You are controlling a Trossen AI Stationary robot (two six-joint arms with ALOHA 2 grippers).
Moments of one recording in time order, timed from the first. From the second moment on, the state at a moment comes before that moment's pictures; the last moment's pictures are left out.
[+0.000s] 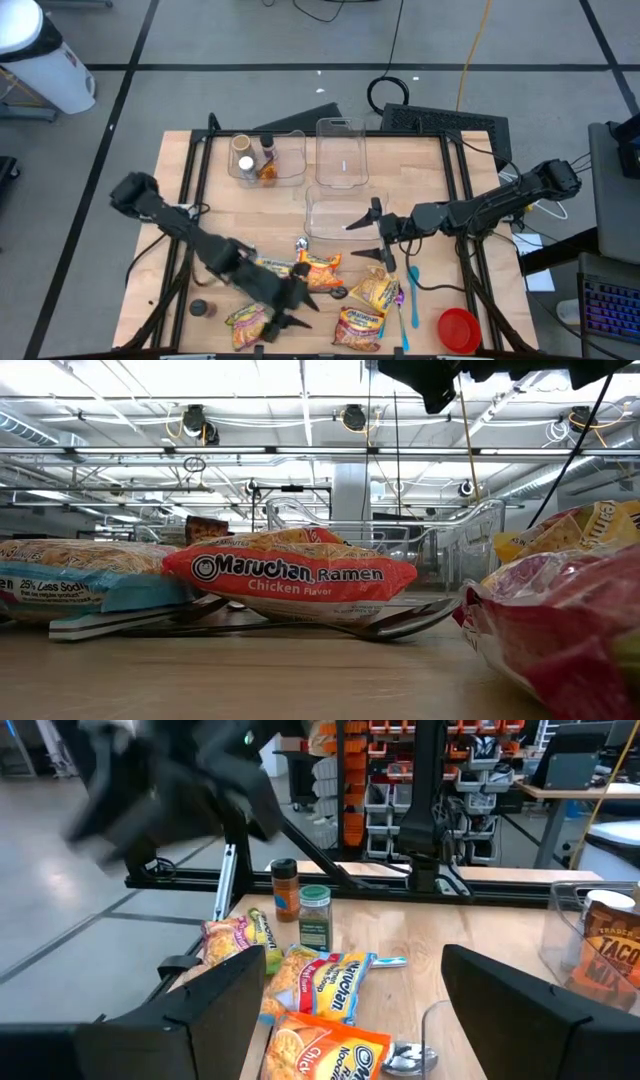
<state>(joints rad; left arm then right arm) -0.56 1.60 1.27 -0.04 0.03 -0.21 0.27 1.21 0.63 0.50 0.08 0.06</state>
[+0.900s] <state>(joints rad) -0.72 2.01 1.58 -0.81 -0.06 -0.69 0.28 1.21 0.63 0.51 0.08 0.07</state>
